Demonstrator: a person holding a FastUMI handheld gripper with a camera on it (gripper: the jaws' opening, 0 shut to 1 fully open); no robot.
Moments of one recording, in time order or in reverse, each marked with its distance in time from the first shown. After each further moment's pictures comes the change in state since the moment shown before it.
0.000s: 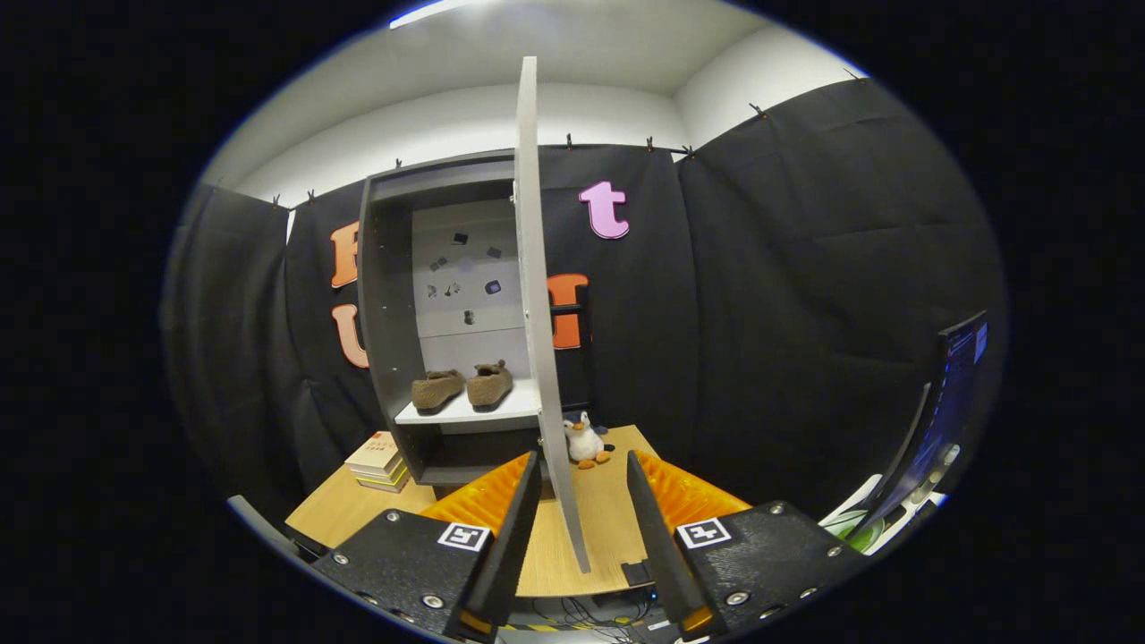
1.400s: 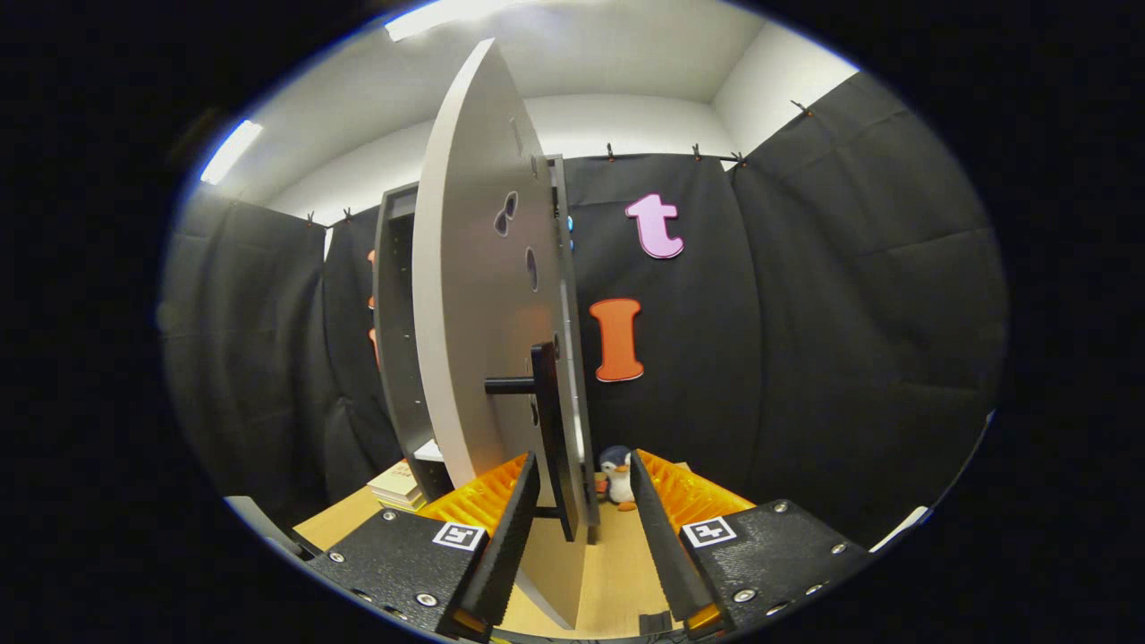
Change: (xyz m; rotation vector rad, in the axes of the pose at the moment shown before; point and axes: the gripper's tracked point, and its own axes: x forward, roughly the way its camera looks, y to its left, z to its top) arm 0.087 0.026 0.032 -0.001 -0.080 0.228
